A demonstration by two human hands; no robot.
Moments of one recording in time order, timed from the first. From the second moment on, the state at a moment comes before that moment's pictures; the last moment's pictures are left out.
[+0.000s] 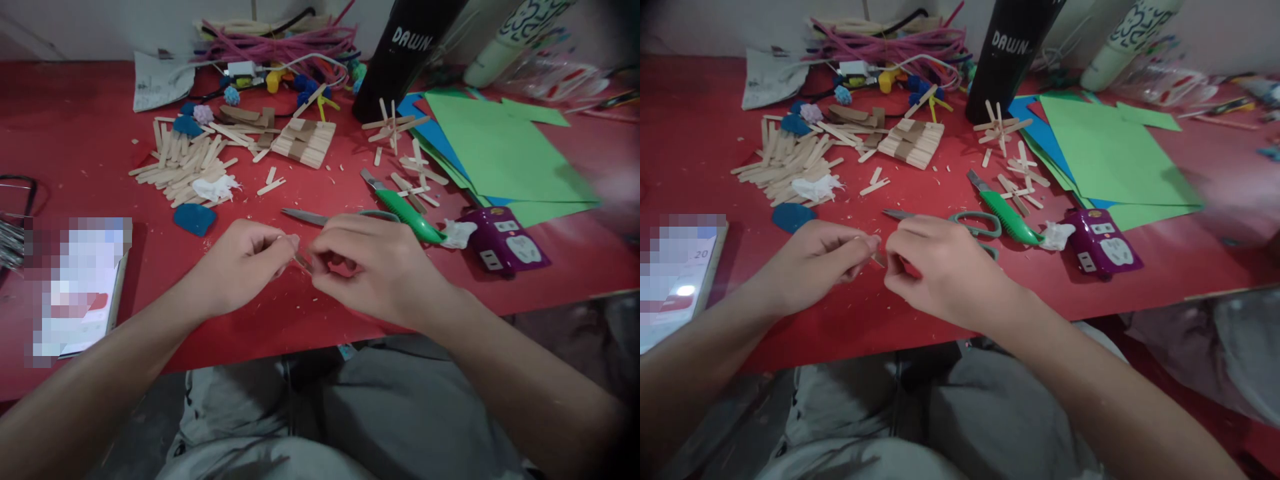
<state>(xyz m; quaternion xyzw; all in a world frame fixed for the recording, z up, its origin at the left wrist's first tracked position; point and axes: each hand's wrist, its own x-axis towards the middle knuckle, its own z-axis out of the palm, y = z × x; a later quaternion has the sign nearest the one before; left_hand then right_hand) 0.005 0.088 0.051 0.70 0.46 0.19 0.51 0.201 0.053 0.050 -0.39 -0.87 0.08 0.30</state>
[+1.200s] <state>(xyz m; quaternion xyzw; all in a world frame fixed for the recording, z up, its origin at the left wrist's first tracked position) 0.006 0.091 0.050 0.68 0.45 0.20 0.54 0.198 0.058 0.043 -0.33 -0.89 0.04 0.31</state>
